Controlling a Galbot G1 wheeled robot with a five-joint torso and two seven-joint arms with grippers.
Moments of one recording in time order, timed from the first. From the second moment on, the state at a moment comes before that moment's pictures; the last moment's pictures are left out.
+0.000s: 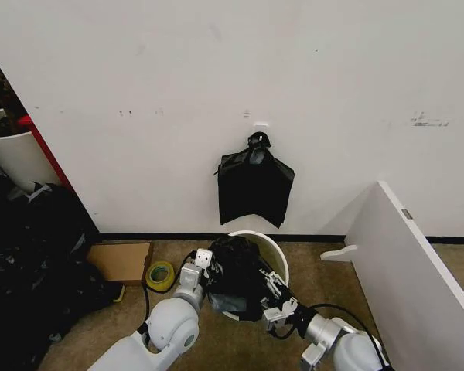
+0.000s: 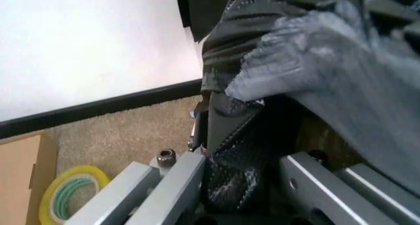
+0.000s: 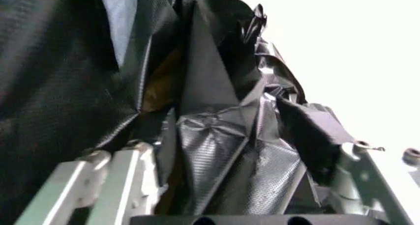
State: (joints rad) left arm 1.14 -1.07 0.09 -1.97 -0.54 0.46 -0.50; right arm -1.47 1.03 0.21 1.93 -1.01 0.32 -0.03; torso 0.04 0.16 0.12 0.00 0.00
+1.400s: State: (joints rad) left arm 1.25 -0.96 0.01 -1.90 0.09 0.14 -0.20; right arm -1.43 0.98 0.17 2.02 0.10 0.13 0.05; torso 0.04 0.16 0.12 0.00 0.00
